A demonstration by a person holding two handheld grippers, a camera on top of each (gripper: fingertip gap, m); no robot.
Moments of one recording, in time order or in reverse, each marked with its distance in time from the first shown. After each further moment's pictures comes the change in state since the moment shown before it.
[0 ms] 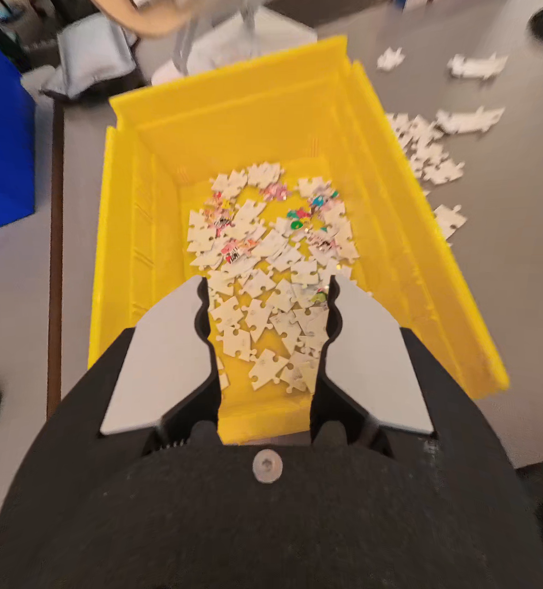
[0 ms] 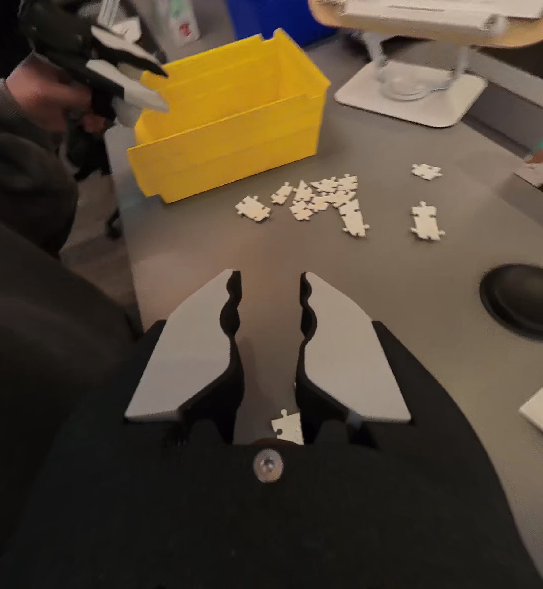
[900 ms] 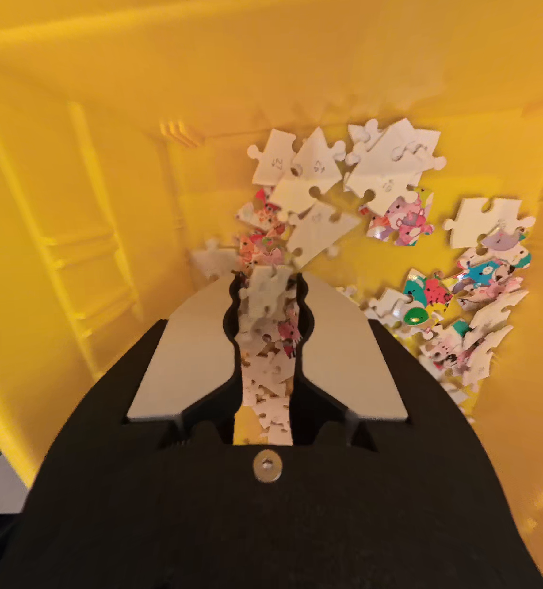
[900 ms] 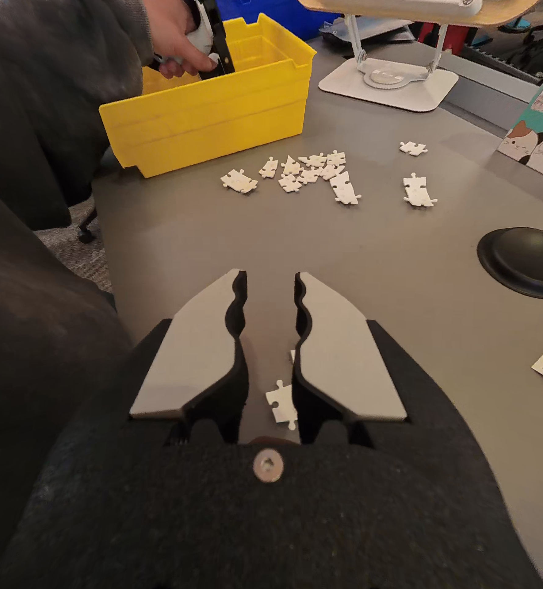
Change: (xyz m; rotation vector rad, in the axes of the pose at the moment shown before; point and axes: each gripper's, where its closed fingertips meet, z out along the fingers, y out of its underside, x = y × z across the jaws) left arm -0.055 0.025 0.149 -0.733 0.004 -0.127; right arm 0.002 0.051 -0.002 0.056 0.061 -0.030
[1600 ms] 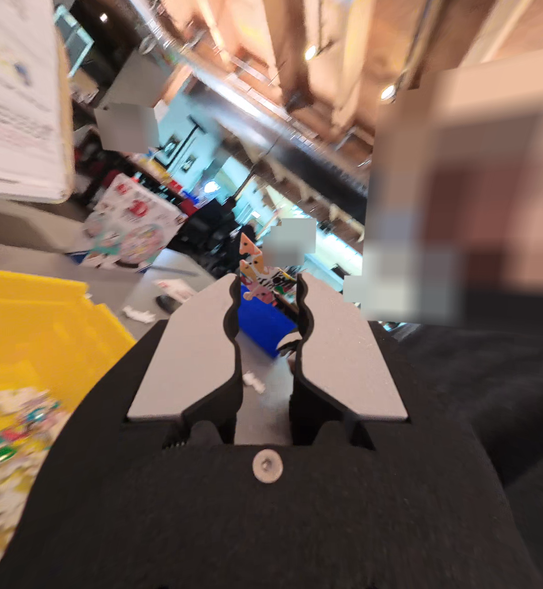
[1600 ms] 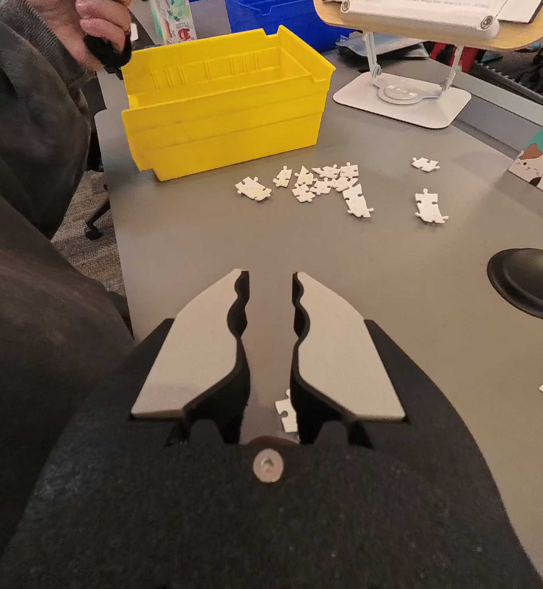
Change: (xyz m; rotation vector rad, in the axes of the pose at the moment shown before) left arm 0.075 0.042 -0.264 1.183 1.366 -0.089; right arm -0.013 -0.008 0.001 0.013 -0.025 -0.040
